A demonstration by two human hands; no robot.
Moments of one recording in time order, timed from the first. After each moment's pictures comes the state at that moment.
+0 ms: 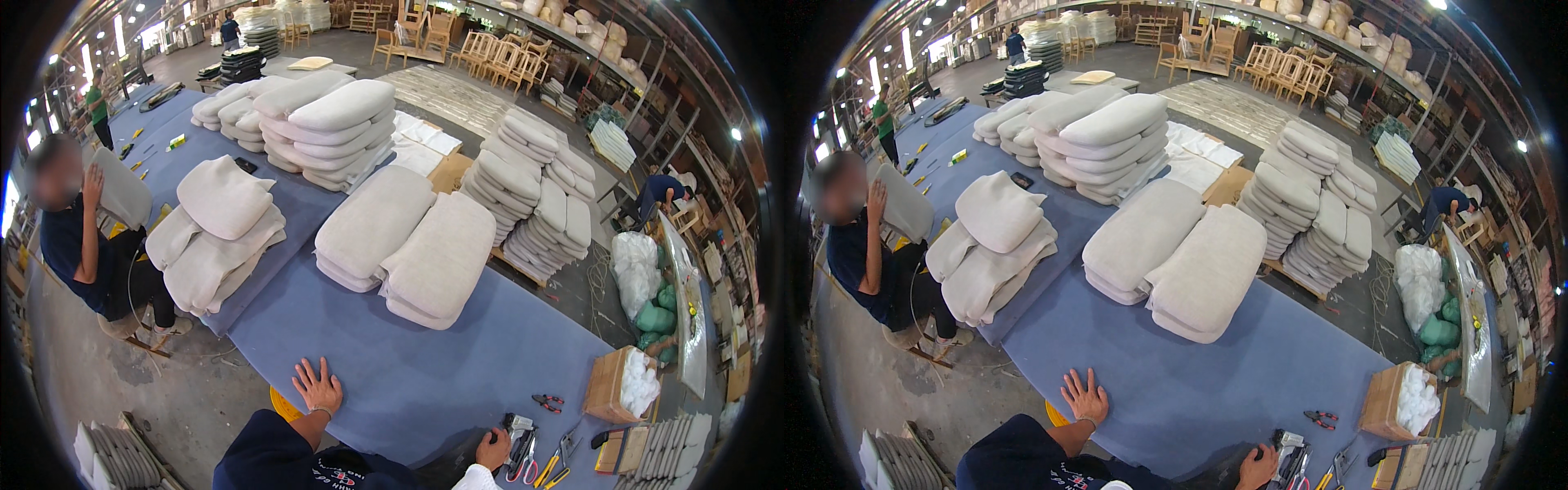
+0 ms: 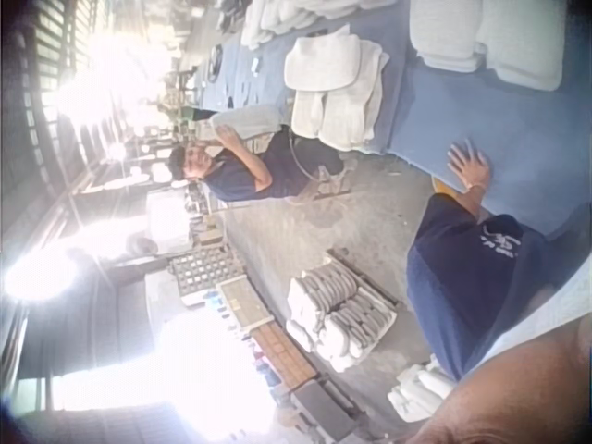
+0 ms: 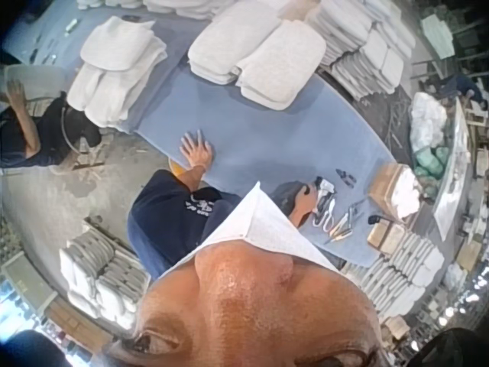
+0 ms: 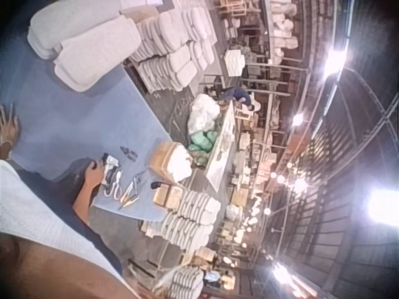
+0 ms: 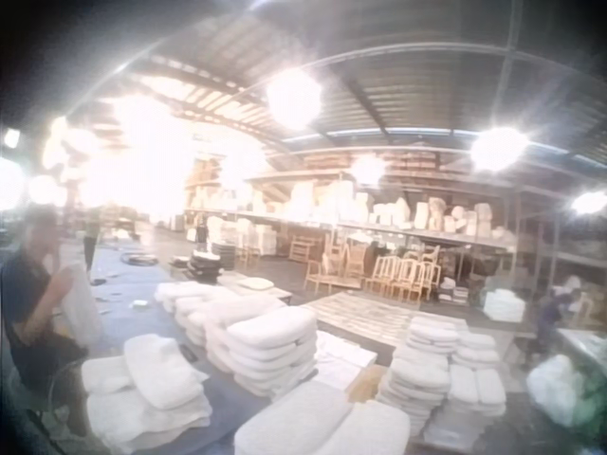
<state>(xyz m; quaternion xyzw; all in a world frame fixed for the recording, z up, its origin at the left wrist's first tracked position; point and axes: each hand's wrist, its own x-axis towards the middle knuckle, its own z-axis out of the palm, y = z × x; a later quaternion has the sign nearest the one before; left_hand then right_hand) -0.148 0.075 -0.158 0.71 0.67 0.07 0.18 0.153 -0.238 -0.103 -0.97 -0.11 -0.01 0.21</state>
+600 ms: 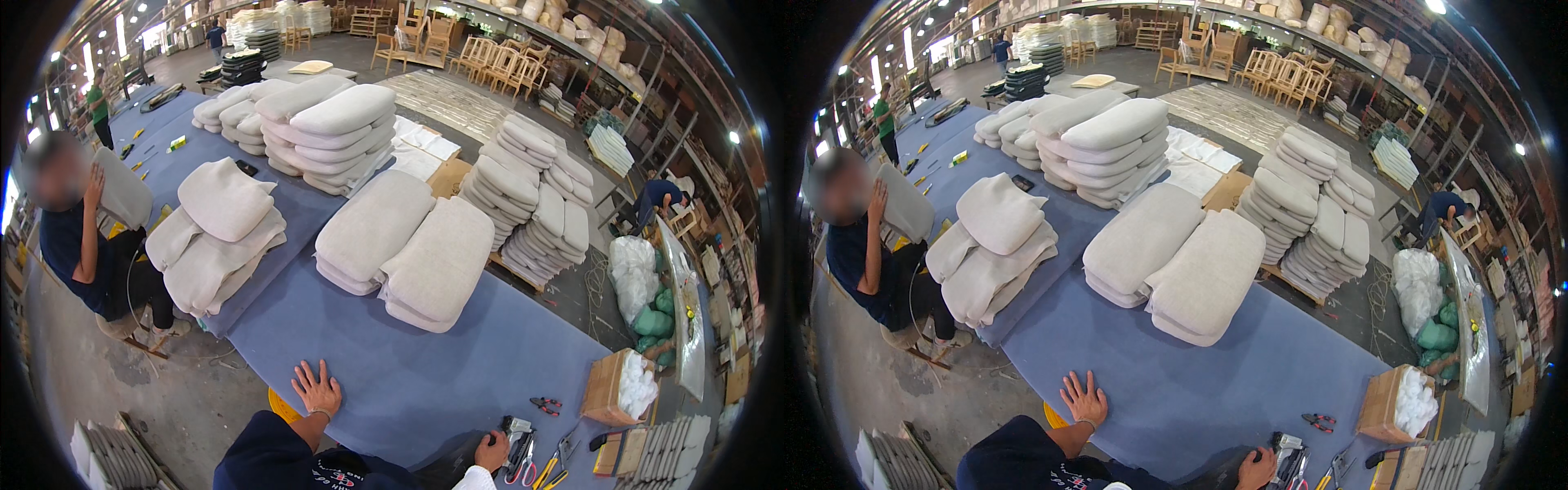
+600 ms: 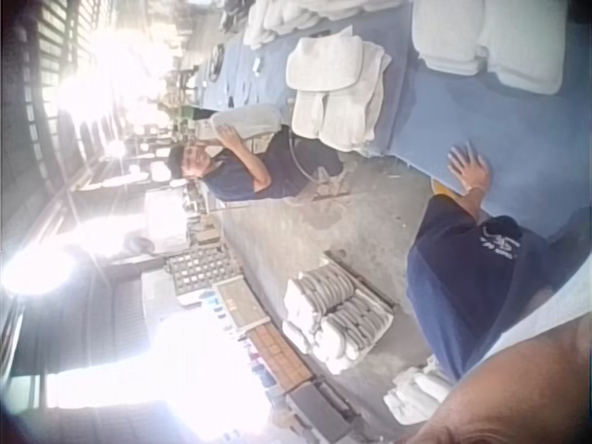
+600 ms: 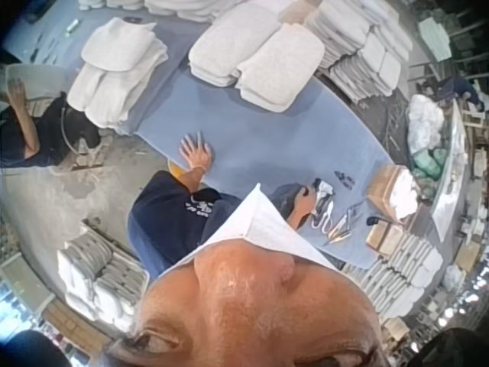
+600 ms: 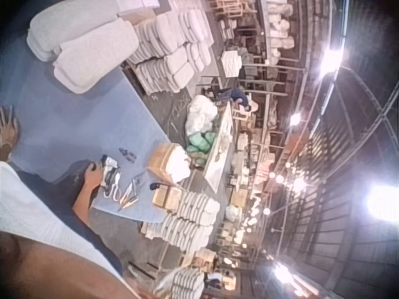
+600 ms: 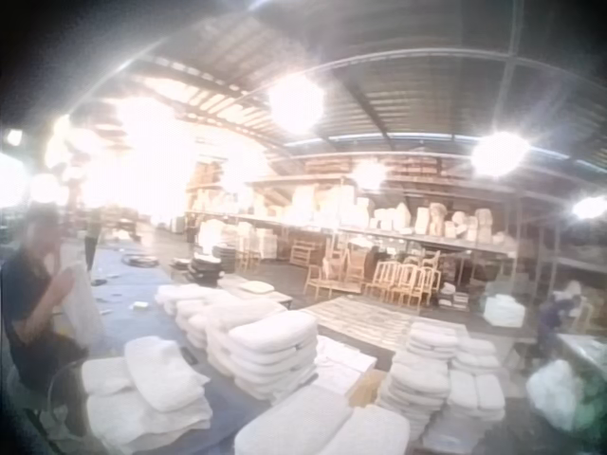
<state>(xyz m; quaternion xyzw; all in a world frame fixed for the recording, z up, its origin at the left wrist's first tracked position) -0.147 0.075 -0.157 0.71 0.67 0.07 0.18 0.156 -0.241 -0.108 -0.97 -0.13 -0.02 0.21</state>
